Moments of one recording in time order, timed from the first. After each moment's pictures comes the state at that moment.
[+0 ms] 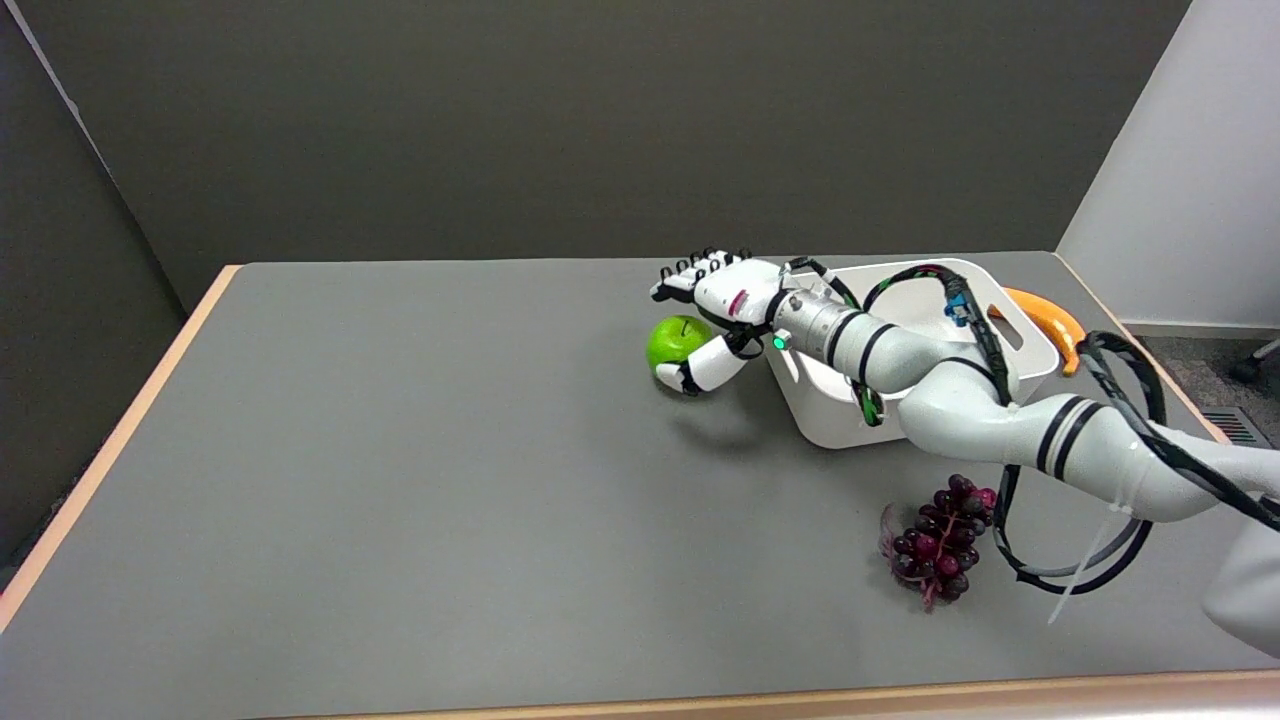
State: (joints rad) arm 0.63 -0.87 -2.43 1.13 0.71 0.06 0.22
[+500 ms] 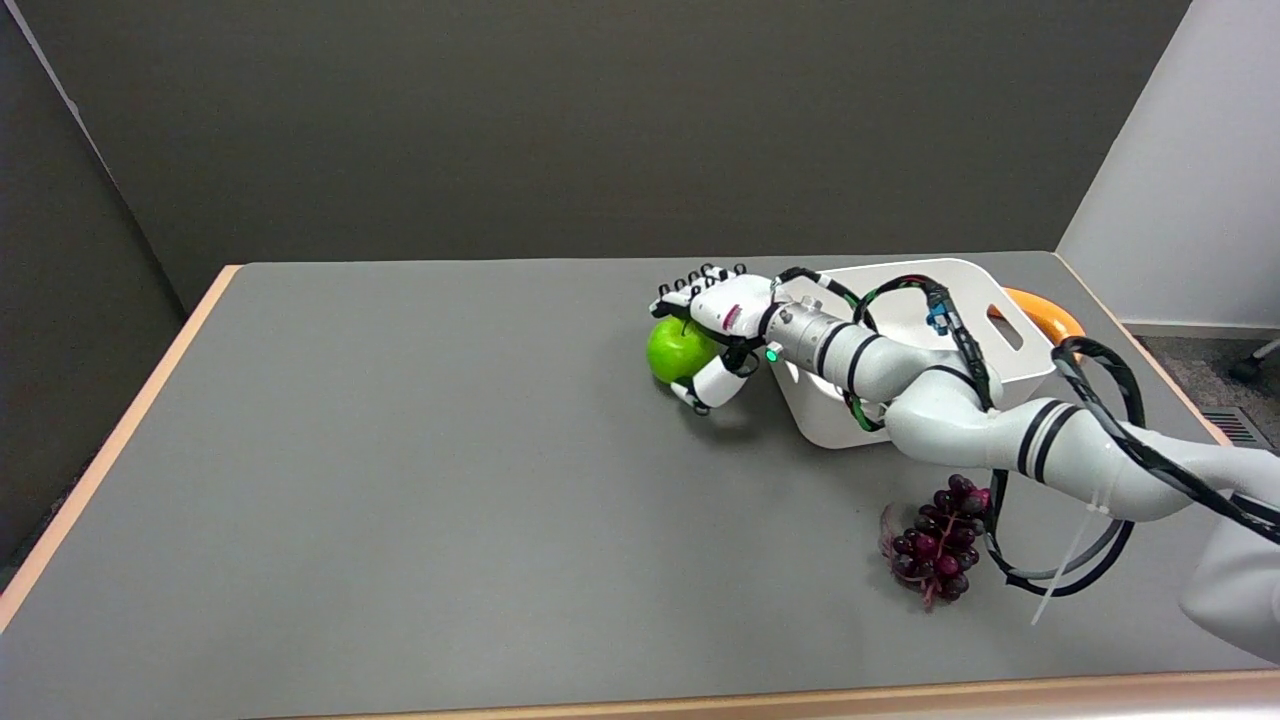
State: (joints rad) arm 0.66 -0.91 -2.47 1.05 0.69 0.07 0.23
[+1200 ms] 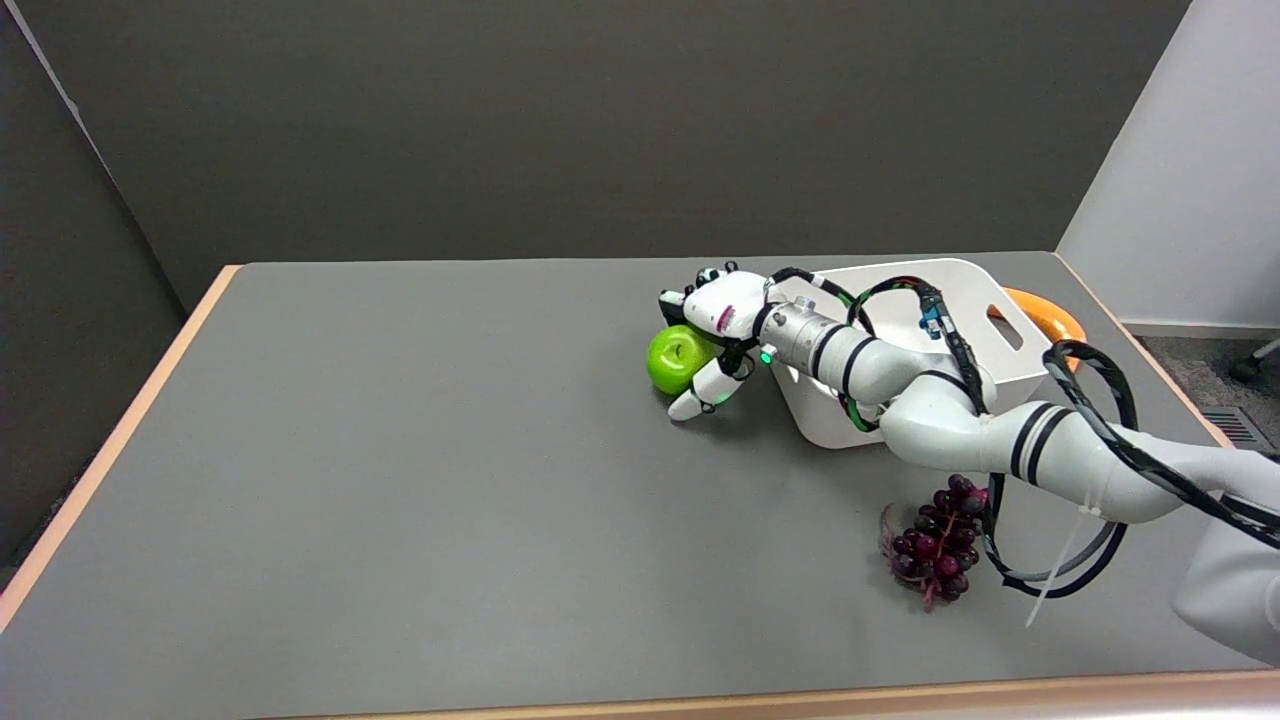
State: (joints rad) arm 0.66 -0.92 -2.49 1.02 0.63 0.12 0.23
